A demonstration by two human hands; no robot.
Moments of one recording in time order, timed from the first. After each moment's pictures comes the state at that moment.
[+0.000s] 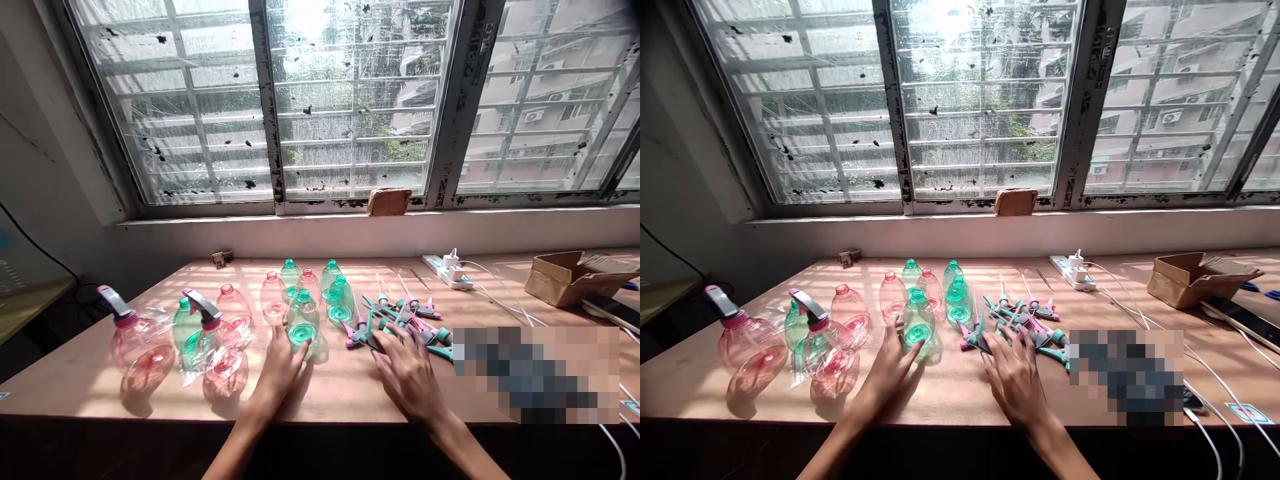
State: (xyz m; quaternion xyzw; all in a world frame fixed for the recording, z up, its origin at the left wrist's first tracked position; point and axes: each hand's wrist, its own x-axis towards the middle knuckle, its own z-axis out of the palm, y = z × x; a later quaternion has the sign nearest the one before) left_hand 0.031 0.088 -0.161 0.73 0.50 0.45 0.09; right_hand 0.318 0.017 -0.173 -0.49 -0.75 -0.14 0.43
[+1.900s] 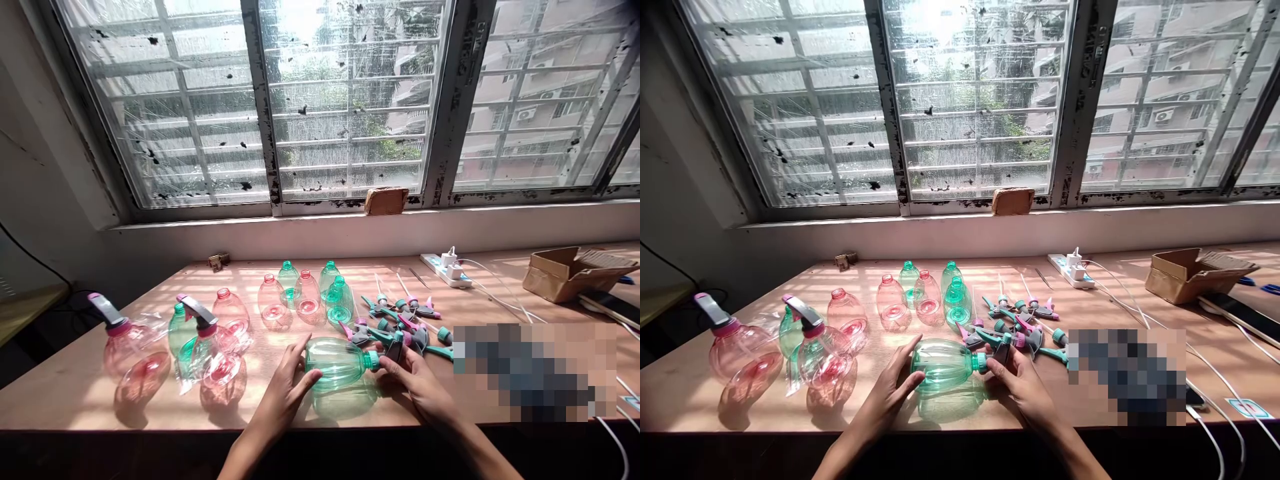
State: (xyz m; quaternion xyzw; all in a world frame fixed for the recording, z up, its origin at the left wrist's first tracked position) left_hand 0.028 0.046 -0.148 0.74 0.45 0.38 0.33; right_hand 0.318 0.010 -0.165 -0.41 -0.43 0.54 0.59
